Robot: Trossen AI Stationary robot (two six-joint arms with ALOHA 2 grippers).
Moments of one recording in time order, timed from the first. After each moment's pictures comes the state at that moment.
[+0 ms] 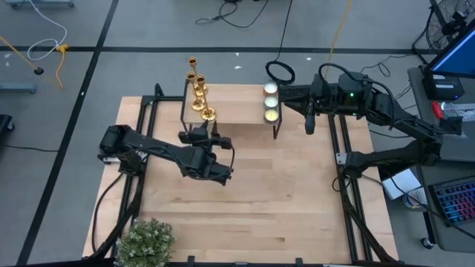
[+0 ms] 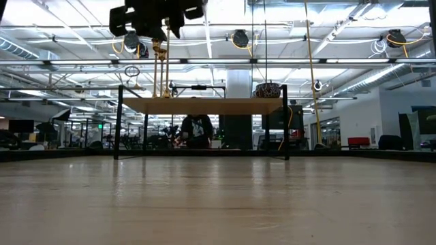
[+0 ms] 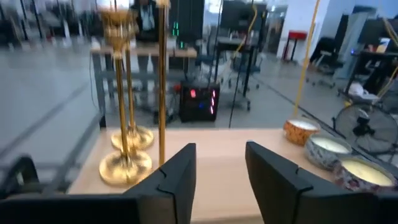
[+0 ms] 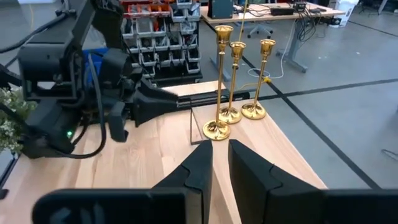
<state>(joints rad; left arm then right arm) -0.20 1.78 1.48 -1.37 -1.45 -1.80 -0.32 1.05 1.40 -0.61 -0.08 -0.01</state>
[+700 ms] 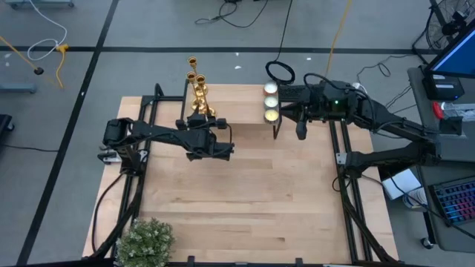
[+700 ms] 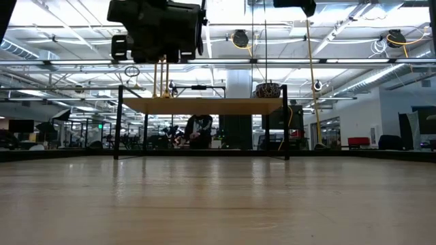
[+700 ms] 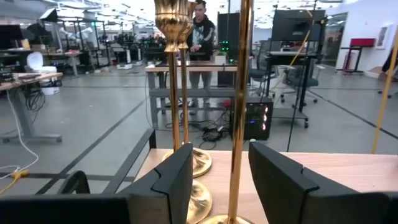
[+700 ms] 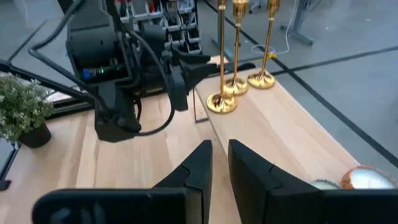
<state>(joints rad) 0.03 1.78 1.31 -1.20 -1.54 -1.70 -0.32 1.05 1.24 -0.53 -0.08 0.06</state>
